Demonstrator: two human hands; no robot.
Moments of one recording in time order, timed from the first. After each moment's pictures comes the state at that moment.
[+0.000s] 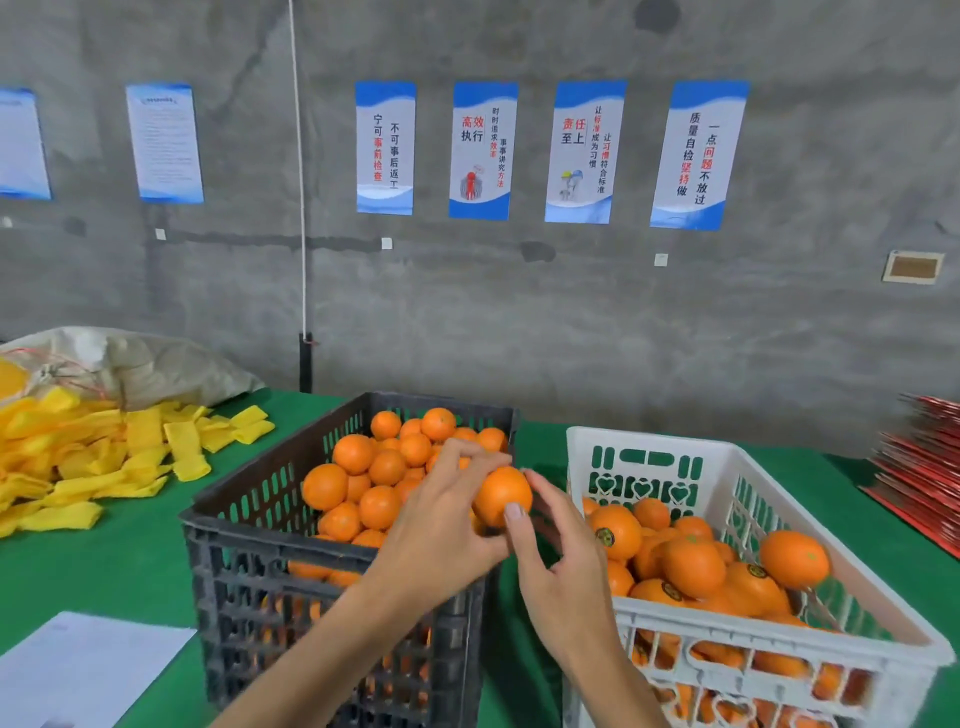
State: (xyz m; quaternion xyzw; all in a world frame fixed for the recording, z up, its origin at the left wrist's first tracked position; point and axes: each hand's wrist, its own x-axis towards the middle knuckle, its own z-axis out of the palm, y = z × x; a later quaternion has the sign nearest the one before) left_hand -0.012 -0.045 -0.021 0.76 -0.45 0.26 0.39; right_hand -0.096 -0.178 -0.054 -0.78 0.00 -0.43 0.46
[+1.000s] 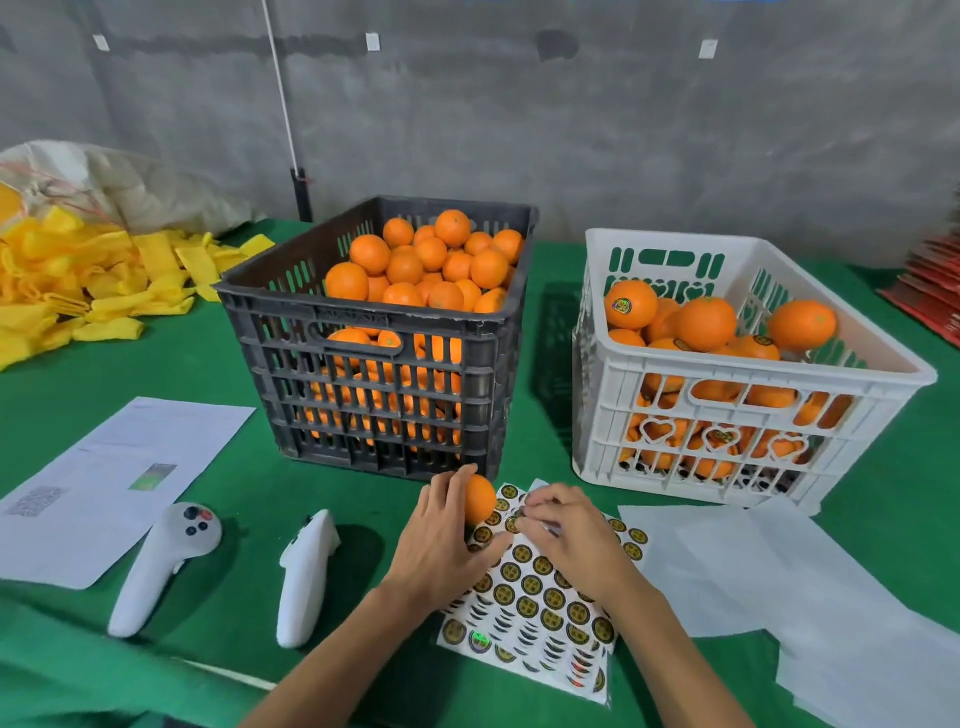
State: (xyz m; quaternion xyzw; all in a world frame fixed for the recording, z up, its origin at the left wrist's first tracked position) left_hand -0.105 0.023 -0.266 0.89 -0.34 0.03 0.31; right_hand -0.188 -0.173 -0.256 -0.94 0.04 -0.13 0.30
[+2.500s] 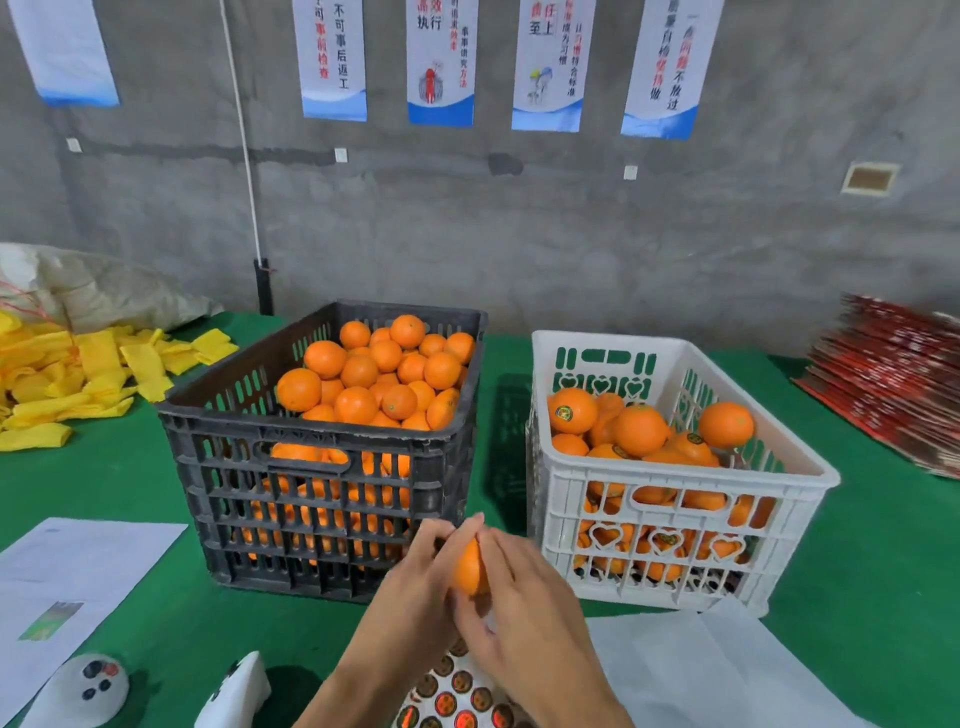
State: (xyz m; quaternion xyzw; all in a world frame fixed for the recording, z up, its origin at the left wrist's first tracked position) left_hand -0.099 -0.004 -0.175 0.83 -0.45 0.09 0.33; right_hand -0.197 -0.128 -0.151 -0.96 0.07 -0.25 0.10
